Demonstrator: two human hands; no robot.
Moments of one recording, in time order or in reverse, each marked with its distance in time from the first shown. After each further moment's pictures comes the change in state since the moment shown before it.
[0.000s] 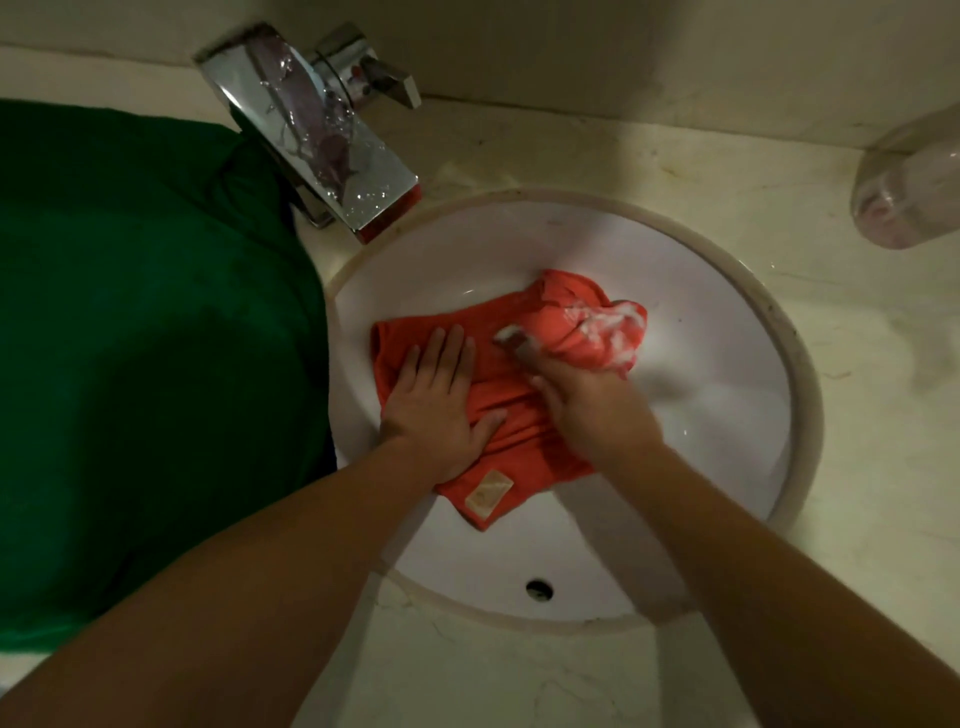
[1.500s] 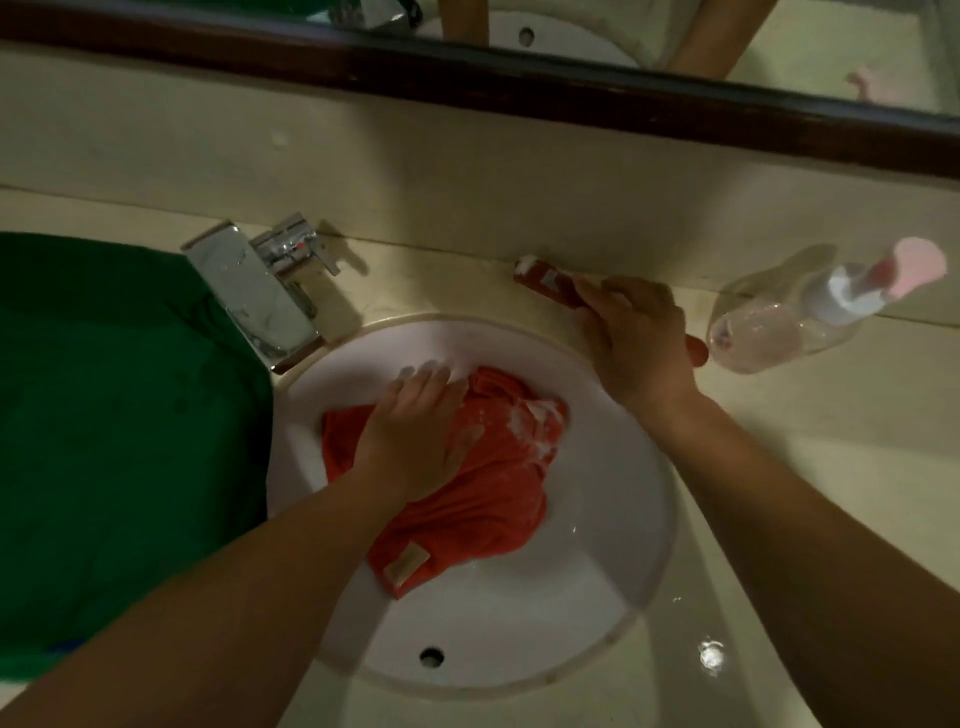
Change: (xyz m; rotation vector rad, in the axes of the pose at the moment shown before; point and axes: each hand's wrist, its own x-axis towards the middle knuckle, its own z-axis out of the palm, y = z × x) left_hand 0.032 0.043 -0.102 -0.018 0.261 0.073; right_hand 0.075 0.079 -0.170 -0.105 0.537 -0.164
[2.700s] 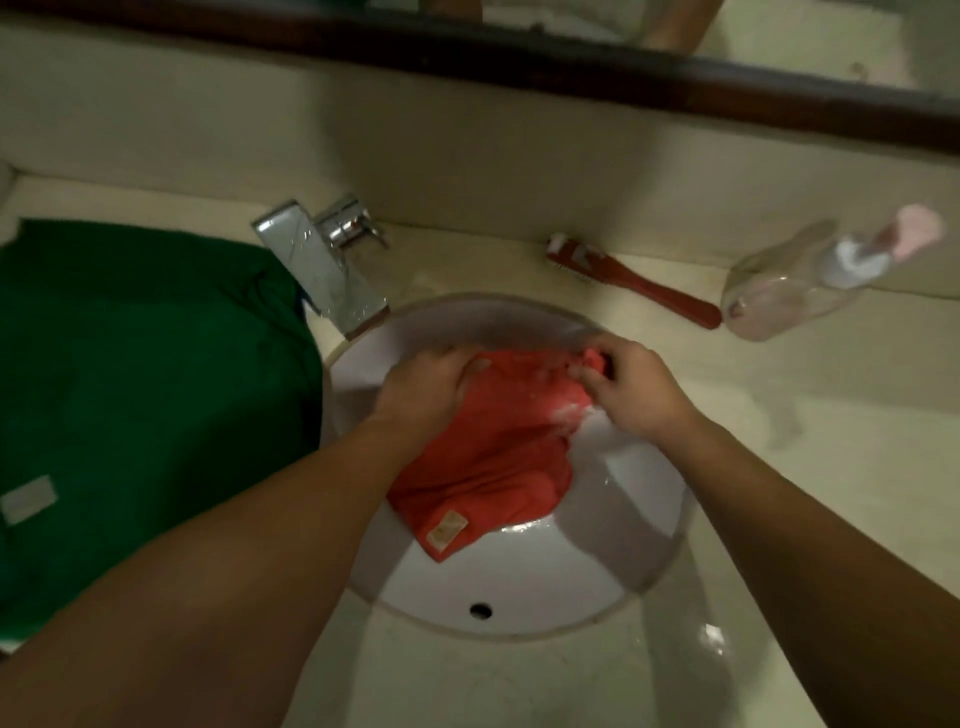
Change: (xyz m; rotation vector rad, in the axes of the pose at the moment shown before) left_hand 0.001 -0.028 -0.025 -0.424 -0.019 -0.134; right_hand -0.054 -0.059 -0.010 0.330 -0.463 0.314
